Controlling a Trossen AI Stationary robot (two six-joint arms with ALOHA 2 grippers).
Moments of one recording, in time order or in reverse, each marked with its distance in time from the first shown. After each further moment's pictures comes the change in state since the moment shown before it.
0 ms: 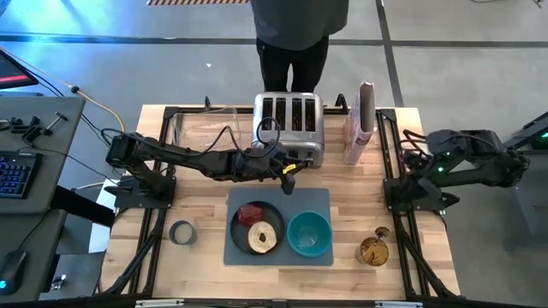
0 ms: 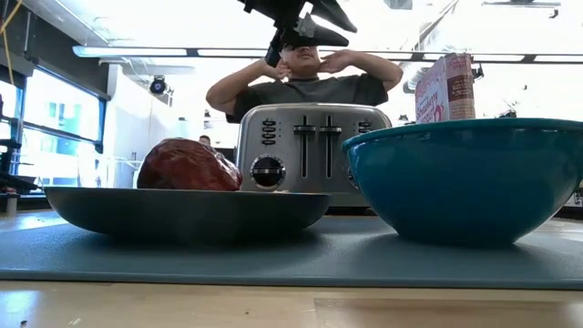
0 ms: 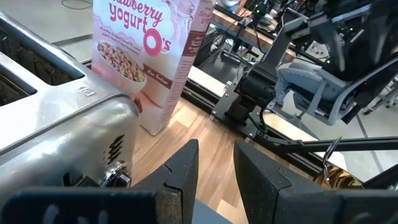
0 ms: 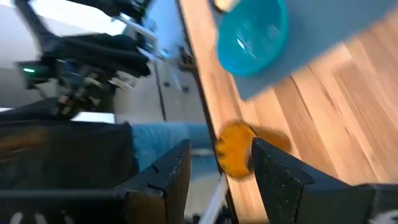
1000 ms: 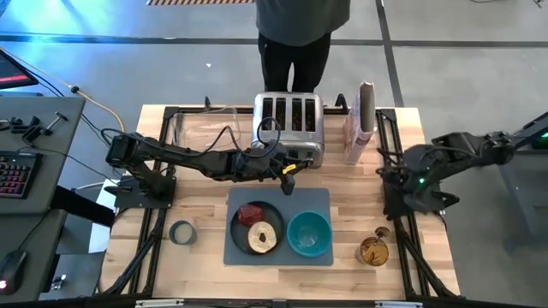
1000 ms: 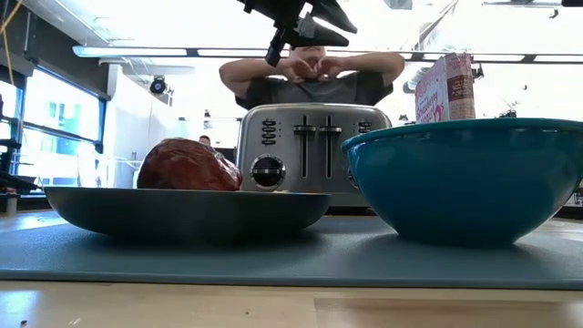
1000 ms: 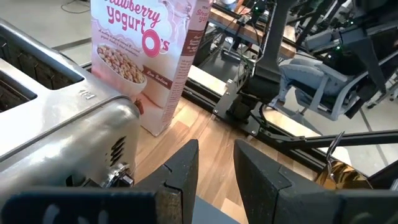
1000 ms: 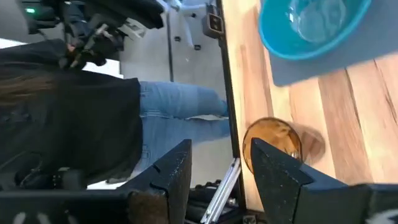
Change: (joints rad) left arm 0.000 0.000 0.000 -0.002 0.002 0.035; right arm 0.310 0.222 0.001 0.202 0.044 0.058
